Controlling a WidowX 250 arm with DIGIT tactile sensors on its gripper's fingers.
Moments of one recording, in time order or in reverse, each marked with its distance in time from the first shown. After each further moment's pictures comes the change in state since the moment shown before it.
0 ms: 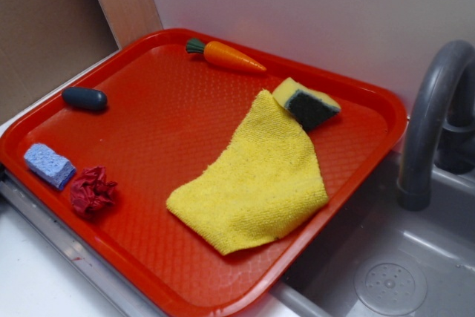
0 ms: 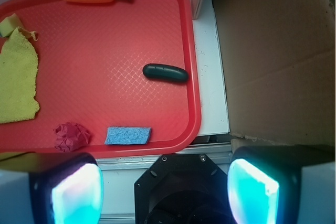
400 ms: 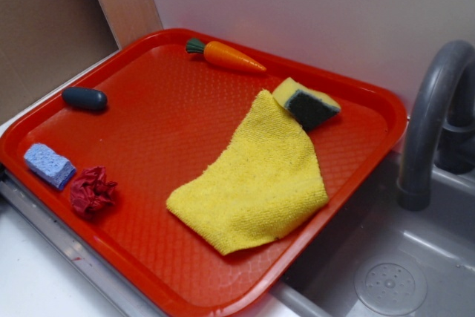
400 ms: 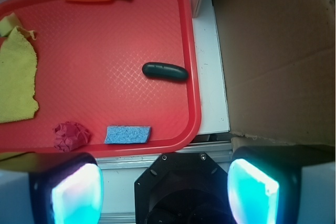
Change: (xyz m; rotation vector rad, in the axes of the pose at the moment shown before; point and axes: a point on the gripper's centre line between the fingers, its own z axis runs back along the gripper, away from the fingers) arm -0.001 0.000 -0.004 0.004 0.015 0.014
